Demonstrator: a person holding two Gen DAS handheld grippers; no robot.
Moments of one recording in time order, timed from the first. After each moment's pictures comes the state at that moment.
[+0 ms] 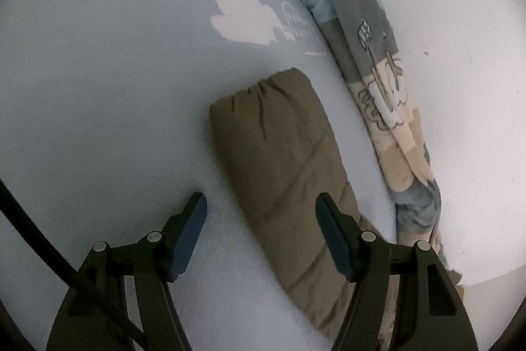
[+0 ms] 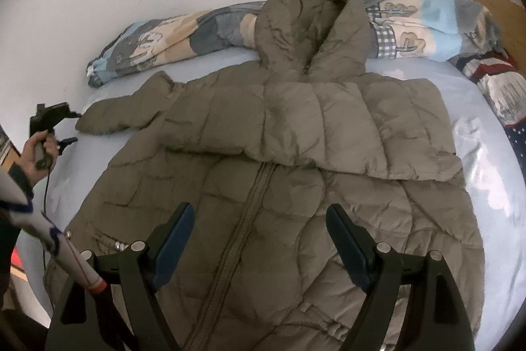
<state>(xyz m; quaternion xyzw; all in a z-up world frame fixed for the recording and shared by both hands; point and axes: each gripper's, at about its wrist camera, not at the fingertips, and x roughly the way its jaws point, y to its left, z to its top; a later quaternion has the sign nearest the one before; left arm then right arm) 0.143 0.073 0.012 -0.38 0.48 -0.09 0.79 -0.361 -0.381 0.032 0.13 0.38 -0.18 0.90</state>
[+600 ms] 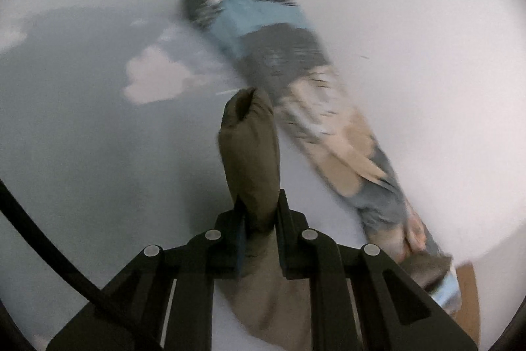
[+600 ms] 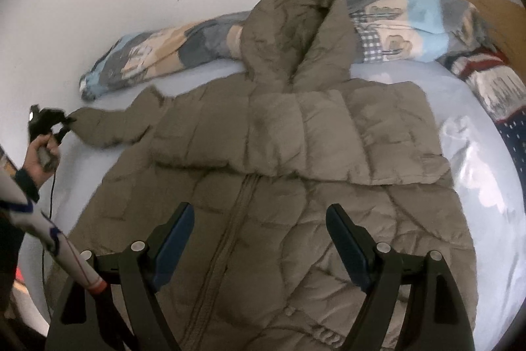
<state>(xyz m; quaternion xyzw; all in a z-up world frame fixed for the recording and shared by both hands) 0.107 0.014 0.117 -0.31 0.38 -0.16 0.86 -0.373 -0.398 0.043 0.16 0.35 -0.20 0.90</state>
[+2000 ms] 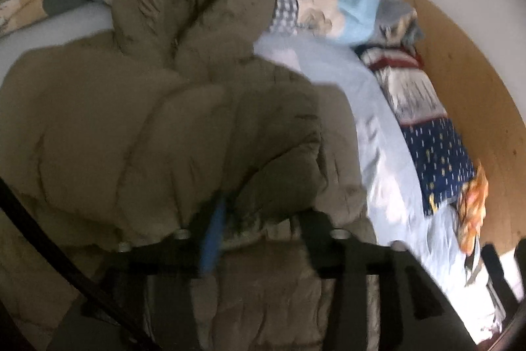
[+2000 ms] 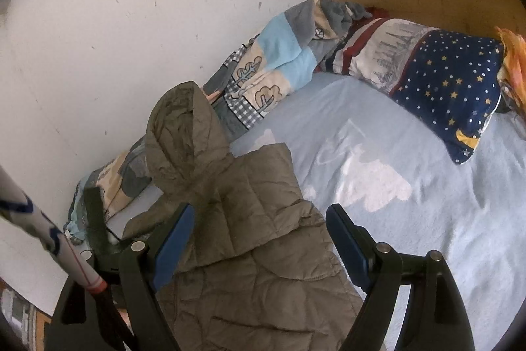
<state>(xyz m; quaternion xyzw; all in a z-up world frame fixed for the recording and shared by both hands) -0.243 -0.456 0.087 0.05 0.51 -0.45 0.73 -0.527 -0.527 0.120 0.32 0.18 -0.34 0.86</state>
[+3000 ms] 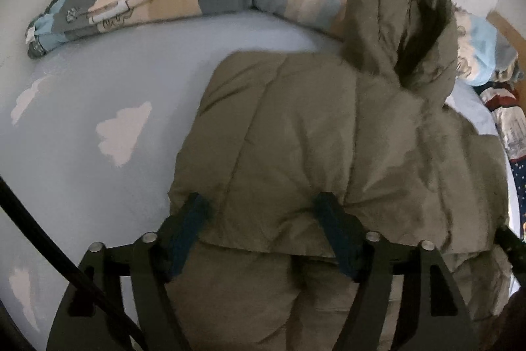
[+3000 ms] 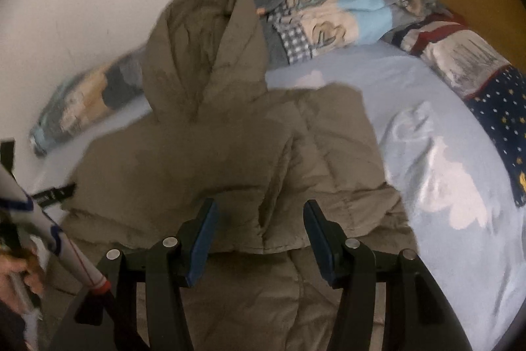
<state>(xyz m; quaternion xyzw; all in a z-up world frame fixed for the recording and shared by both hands) -0.076 -0.303 0.047 0.09 0.48 -0.26 0.83 -0.362 -0.524 0.025 0.20 0.34 -0.29 0.87</state>
